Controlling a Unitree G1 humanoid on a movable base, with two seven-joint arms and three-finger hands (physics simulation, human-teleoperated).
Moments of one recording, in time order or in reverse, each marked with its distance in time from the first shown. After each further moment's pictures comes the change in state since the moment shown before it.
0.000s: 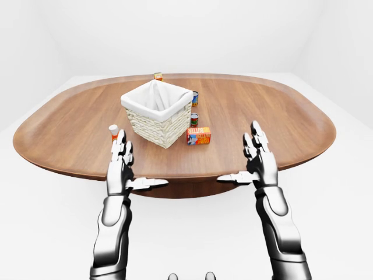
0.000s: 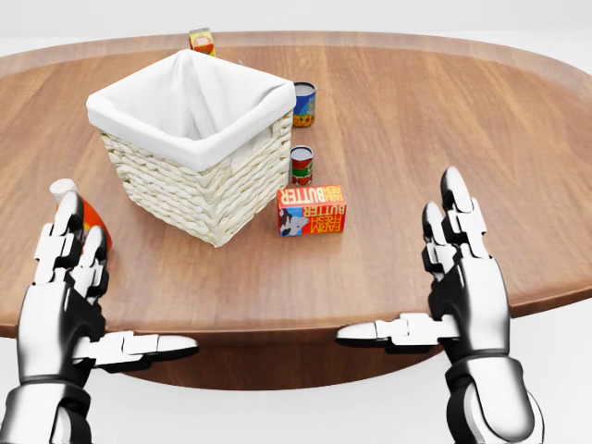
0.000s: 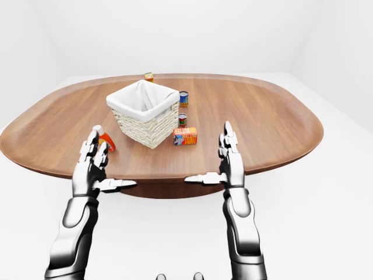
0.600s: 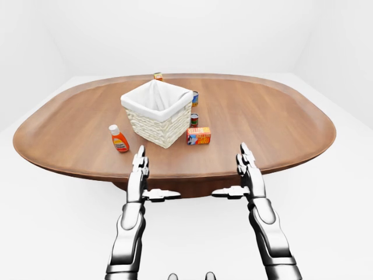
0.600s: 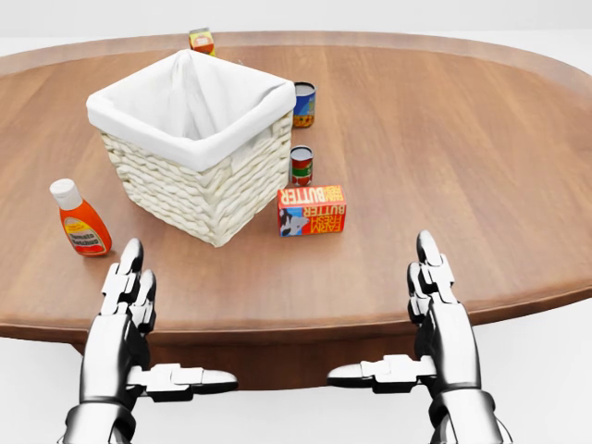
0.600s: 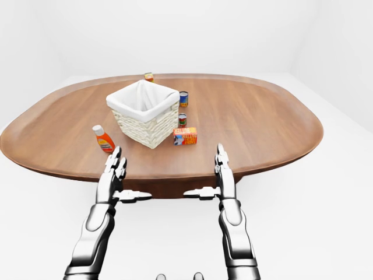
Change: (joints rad) left arm 0.018 -0.037 -0.091 0.216 0.071 -0.090 0.007; right arm 0.049 0.013 0.031 0.225 -0.072 -0.085 -0.011
